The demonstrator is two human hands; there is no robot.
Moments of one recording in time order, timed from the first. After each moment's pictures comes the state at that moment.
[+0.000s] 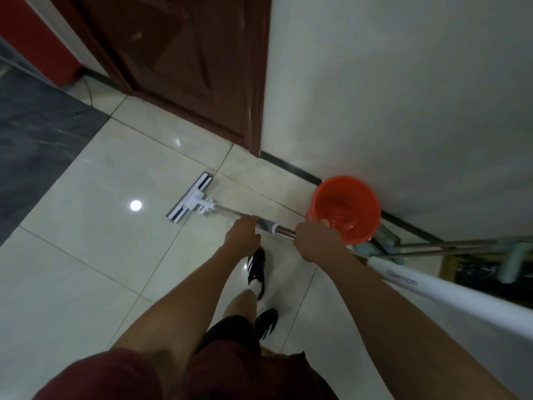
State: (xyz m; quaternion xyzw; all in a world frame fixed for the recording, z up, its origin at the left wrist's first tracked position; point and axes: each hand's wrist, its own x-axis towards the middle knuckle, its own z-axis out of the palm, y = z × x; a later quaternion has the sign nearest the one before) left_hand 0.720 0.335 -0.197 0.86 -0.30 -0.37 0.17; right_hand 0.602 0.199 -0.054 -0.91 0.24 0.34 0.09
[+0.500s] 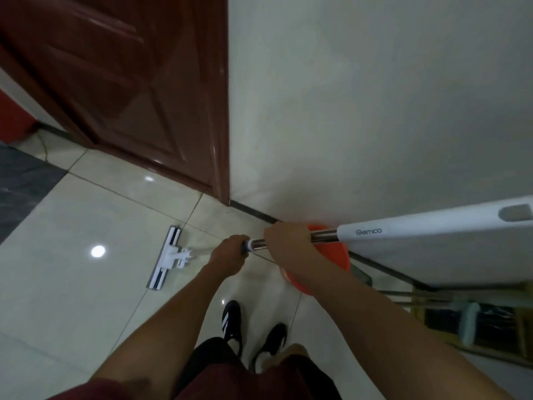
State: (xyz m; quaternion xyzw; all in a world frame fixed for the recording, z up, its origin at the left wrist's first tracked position) left_hand 0.814 0.200 -0.162 0.84 -0.38 -0.35 0.18; right_hand 0.725 0.088 0.018 -0.93 0.20 0.32 -0.04
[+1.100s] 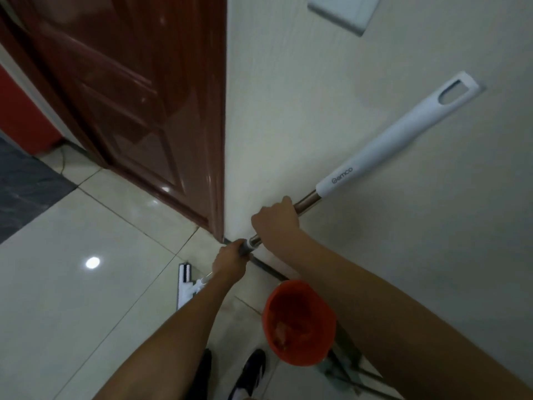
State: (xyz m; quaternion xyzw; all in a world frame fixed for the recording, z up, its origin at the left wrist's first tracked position) left_hand 0.839 0.062 -0.112 0.88 -0.17 -0.30 0.33; right_hand 0.814 -0.039 0.081 -0.94 0.07 0.25 -0.20
